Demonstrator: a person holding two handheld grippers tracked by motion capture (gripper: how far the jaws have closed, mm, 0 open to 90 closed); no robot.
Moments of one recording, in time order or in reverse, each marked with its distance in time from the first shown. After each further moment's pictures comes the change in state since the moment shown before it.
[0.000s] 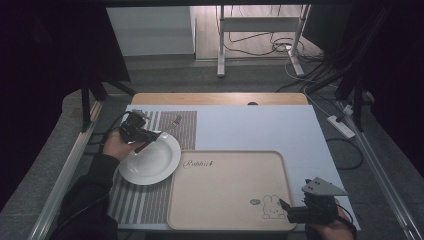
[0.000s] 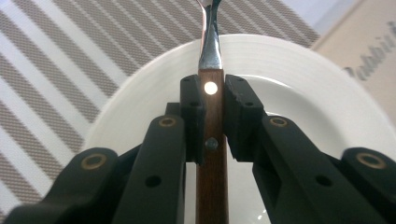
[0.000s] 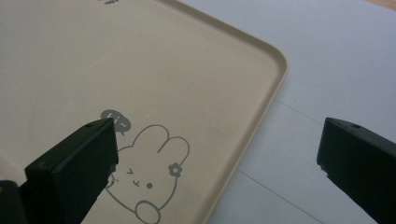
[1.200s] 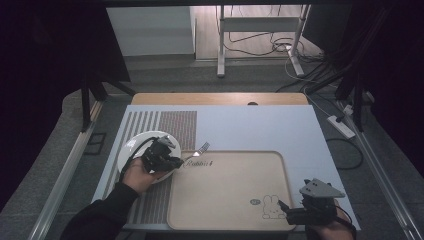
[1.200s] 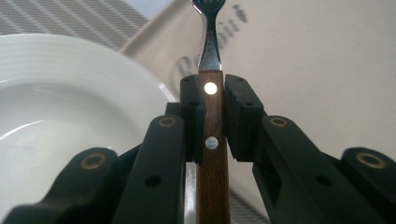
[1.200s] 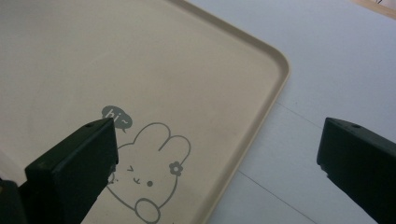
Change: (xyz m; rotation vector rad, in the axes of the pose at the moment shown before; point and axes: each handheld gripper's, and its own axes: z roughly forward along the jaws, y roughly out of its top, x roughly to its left) left arm -0.134 -0.004 0.015 0.009 -0.058 0.096; right arm 0.004 0.000 0.000 0.002 -0.005 -0.046
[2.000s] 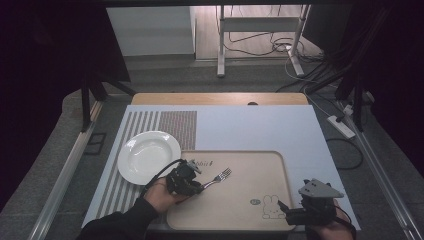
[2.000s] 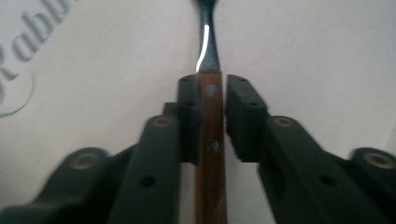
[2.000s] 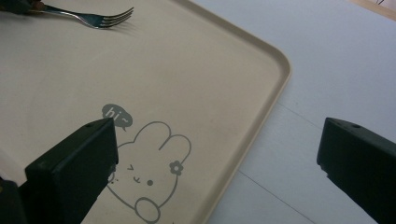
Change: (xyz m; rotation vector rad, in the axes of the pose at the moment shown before) left arm -0.059 0.005 0.049 0.112 -0.112 0.109; right arm 0.001 0.000 0.001 0.005 -0.001 -0.013
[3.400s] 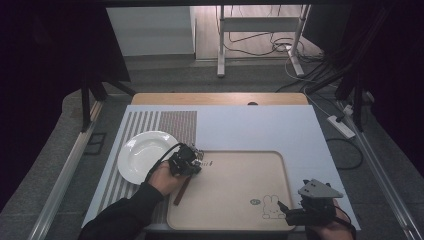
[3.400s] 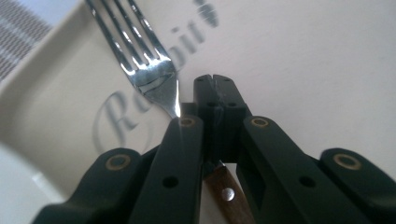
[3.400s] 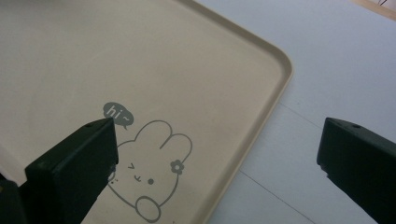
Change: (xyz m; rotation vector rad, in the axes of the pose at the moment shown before) left arm 0.053 0.017 0.006 0.007 0.101 -0.100; right arm 0.001 0.000 0.000 0.003 0.002 -0.010
